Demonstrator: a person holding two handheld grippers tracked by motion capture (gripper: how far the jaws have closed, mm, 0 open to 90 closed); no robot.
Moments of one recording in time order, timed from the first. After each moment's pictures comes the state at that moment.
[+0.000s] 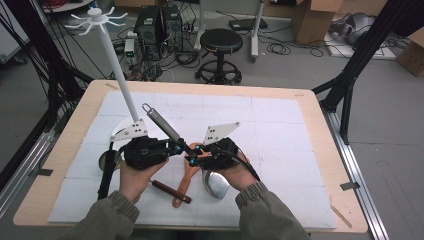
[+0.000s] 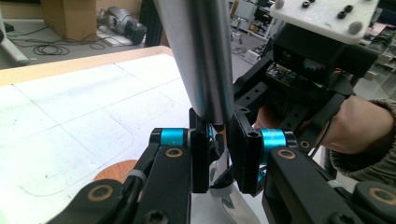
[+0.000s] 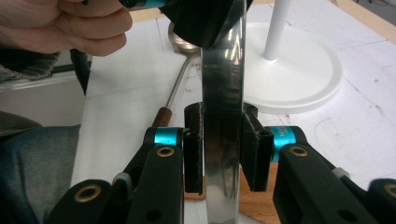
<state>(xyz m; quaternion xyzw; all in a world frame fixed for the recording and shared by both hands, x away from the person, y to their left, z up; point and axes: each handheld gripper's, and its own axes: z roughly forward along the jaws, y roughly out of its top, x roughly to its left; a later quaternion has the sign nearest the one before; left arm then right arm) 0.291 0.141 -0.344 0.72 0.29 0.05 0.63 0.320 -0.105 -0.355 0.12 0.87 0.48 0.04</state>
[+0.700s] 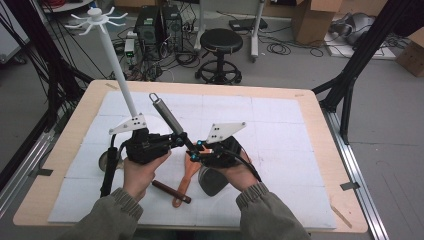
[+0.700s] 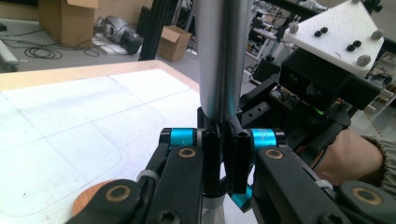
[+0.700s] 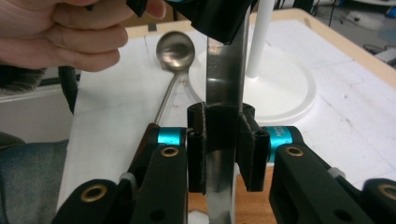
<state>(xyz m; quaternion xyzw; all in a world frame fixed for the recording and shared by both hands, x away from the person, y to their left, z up) 0.297 0.135 -0.332 0.69 0.31 0.03 0.65 0.315 -0.111 -0.345 0.13 0.85 0.51 0.08</state>
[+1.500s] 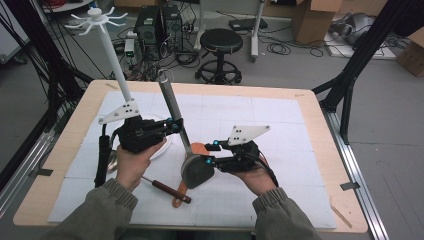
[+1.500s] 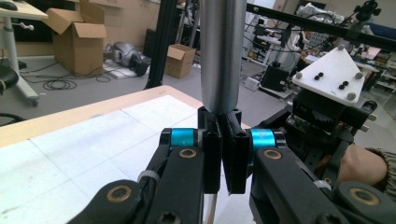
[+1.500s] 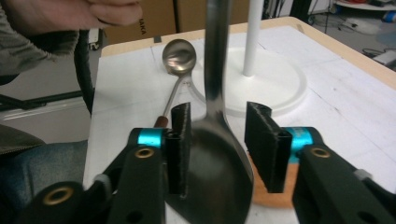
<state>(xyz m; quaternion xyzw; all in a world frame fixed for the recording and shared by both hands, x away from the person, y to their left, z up) 0.303 0.145 -0.296 0.69 0.28 0.09 0.66 0.304 -0.153 -0.342 0.15 0.83 0.53 0.07</state>
